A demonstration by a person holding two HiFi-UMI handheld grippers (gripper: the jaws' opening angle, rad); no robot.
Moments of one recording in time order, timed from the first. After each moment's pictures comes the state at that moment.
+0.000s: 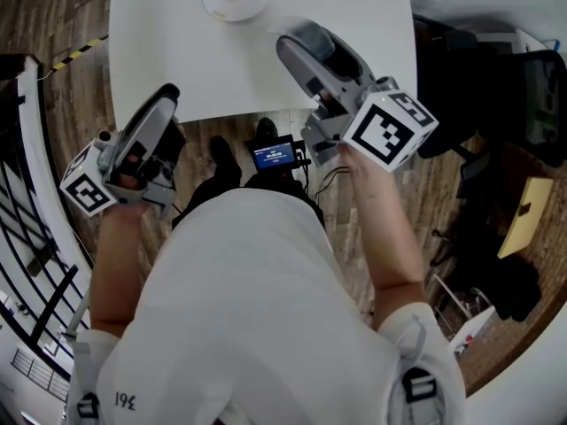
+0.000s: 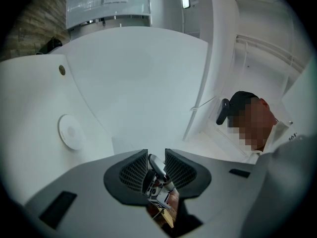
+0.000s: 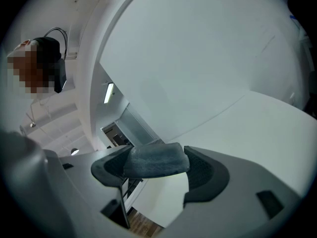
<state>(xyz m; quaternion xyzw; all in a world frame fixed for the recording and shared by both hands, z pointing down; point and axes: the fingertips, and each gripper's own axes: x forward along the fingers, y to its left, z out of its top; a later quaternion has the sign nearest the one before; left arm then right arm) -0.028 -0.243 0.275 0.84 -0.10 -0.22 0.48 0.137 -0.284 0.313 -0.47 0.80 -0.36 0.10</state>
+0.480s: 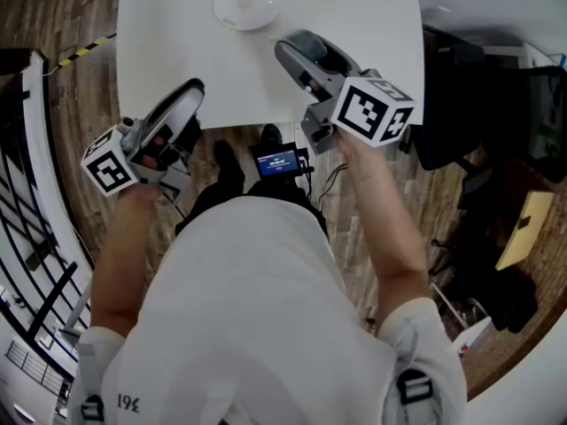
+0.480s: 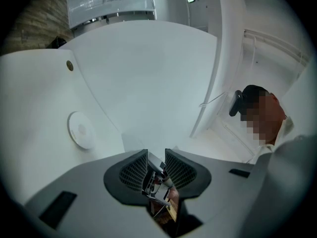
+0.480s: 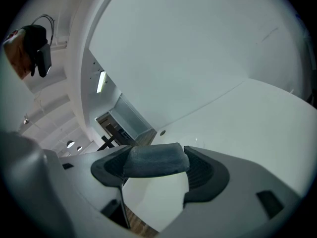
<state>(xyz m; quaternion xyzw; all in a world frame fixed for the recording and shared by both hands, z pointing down) -0.018 -0.271 0.325 0.84 -0.12 -0.18 0.50 0.127 -0.318 0.386 -0.47 0.79 -0.40 0.04</state>
